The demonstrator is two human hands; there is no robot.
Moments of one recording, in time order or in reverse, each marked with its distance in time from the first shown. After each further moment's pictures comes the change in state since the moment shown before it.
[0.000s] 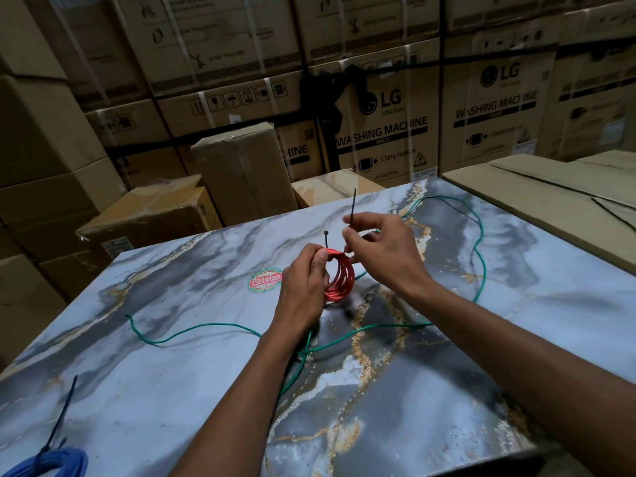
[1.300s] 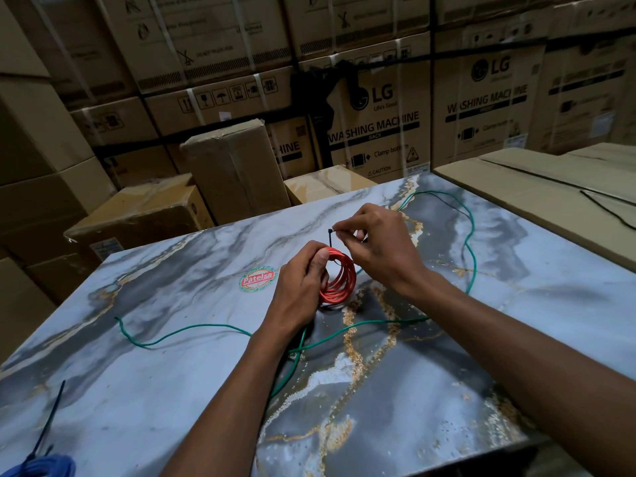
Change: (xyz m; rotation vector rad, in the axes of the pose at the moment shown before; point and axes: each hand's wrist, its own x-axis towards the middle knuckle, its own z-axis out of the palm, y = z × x) left_hand -0.001 0.005 -0.001 -0.006 -0.115 0.079; right_hand 0.013 0.015 -0.010 -0.447 -0.002 -0.361
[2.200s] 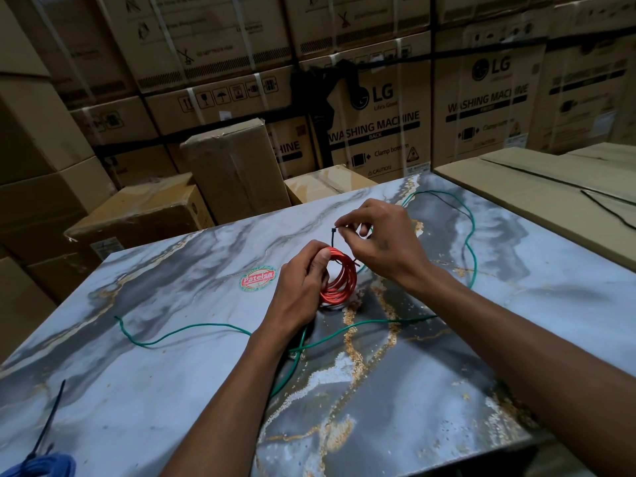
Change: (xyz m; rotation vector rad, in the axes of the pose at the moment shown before) left_hand -0.001 0.006 -0.001 0.033 -0.009 0.009; right_hand 0.005 0.002 -0.004 0.019 0.016 -0.011
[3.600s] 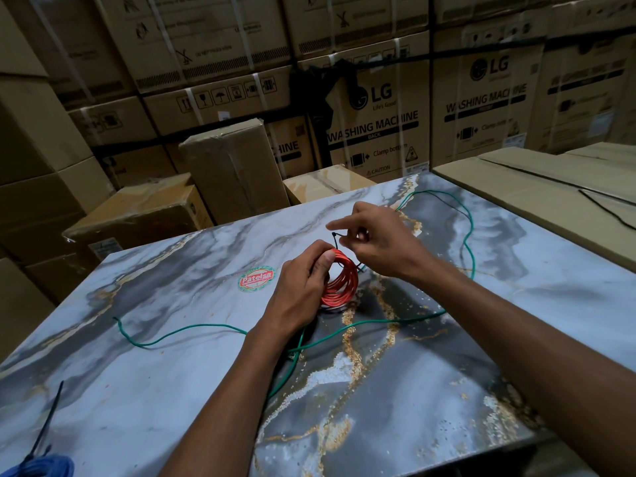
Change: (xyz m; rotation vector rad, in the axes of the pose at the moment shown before) left_hand -0.002 0.007 -0.005 0.099 -0.054 0.073; right_hand 0.005 -0.005 -0.013 0.014 -0.280 -0.007
